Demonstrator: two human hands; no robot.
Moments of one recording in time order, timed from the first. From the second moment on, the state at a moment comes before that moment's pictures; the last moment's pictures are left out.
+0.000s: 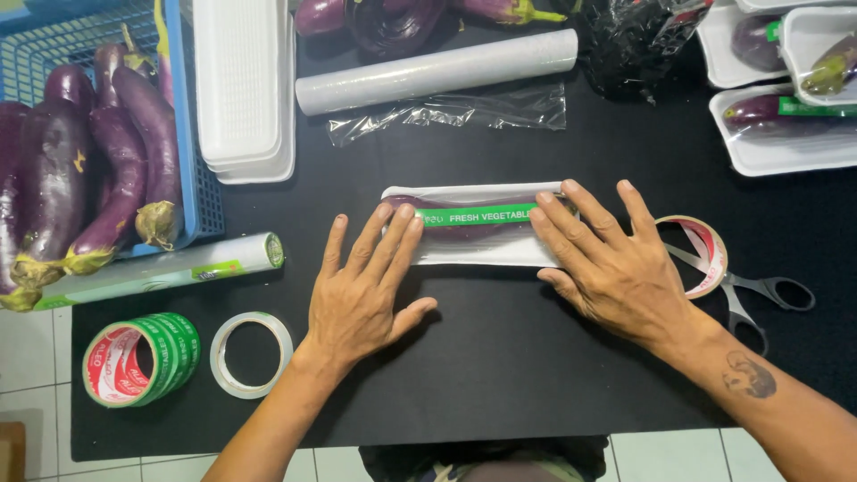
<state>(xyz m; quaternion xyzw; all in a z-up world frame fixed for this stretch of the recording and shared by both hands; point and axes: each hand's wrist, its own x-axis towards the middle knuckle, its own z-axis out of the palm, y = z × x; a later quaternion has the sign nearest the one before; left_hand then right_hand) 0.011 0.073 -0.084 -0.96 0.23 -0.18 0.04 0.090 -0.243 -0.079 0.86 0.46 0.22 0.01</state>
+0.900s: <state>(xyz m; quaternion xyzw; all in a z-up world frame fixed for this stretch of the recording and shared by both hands) 0.011 0.054 -0.099 -0.92 0.06 -0.11 -0.36 0.105 -0.384 0.000 0.95 0.31 0.01 -0.06</state>
